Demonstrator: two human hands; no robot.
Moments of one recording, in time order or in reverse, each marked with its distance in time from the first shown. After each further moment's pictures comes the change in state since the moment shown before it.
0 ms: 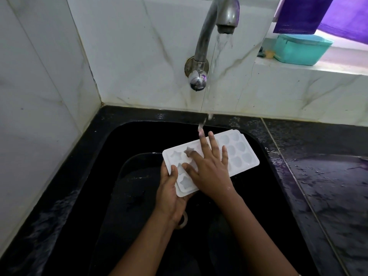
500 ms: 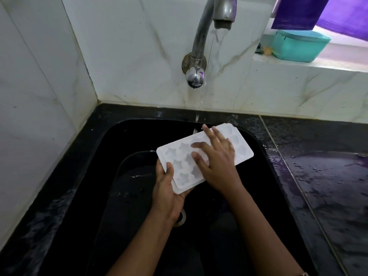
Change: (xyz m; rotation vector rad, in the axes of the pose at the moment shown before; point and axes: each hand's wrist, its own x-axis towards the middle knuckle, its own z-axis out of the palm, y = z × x) left_hand -0.001 0.002 0.001 0.034 0.054 0.043; right_hand 0.002 0.017 -0.013 0.225 0.158 -0.007
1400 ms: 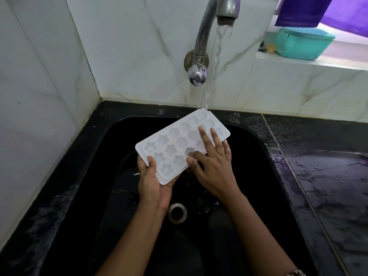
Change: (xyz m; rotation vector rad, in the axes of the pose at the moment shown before) left_hand 0.007 0.023 -0.011 -0.004 0.107 0.156; right_hand -0.015 0.001 0.017 -0.095 0.012 -0.079
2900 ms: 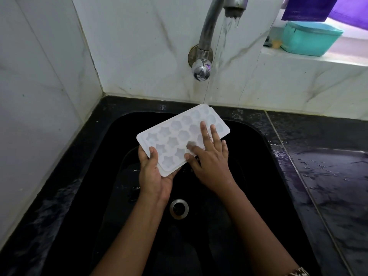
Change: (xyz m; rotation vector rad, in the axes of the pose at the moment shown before) left_hand 0.002 0.009 0.004 0.020 0.000 0.010; right_hand 0.008 -0.021 -0.010 0.074 -0.212 0.111
